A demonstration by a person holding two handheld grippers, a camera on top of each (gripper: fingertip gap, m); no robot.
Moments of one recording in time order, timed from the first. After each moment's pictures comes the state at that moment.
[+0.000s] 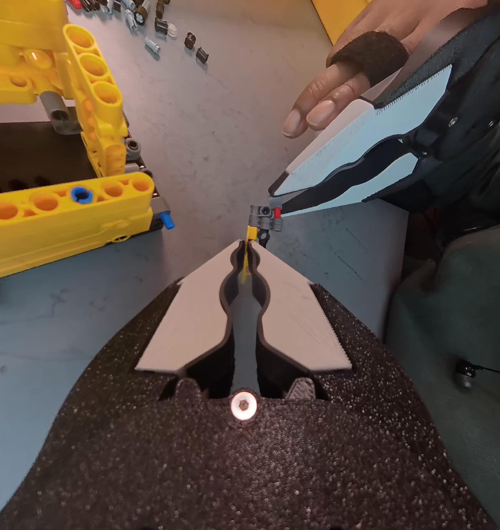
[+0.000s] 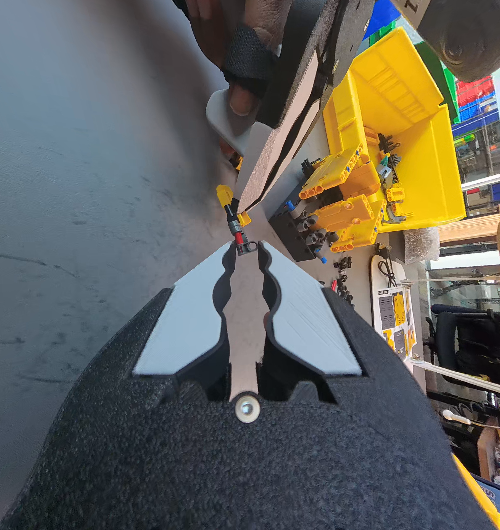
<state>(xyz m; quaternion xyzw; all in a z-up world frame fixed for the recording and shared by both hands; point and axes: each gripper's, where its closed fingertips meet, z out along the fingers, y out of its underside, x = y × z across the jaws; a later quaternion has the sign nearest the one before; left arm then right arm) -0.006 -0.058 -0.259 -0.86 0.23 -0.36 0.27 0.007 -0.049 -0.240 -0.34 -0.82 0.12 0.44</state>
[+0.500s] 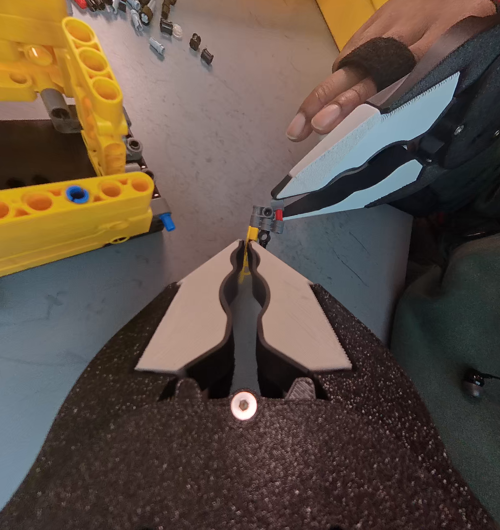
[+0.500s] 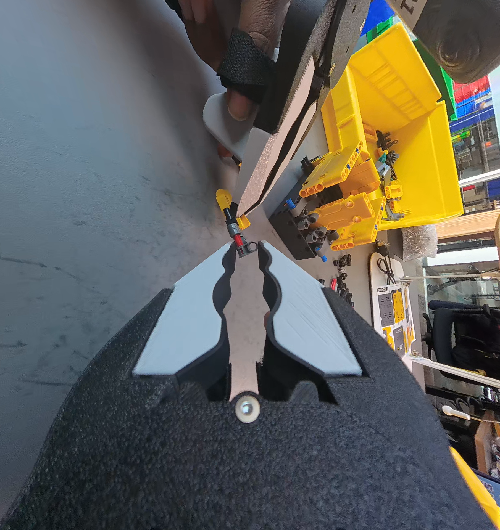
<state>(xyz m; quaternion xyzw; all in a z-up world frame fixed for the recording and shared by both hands) -0.004 -0.056 -0.262 -0.87 0.22 -0.36 0.27 0.007 -0.048 -0.241 -0.35 -0.81 0.12 0.45</state>
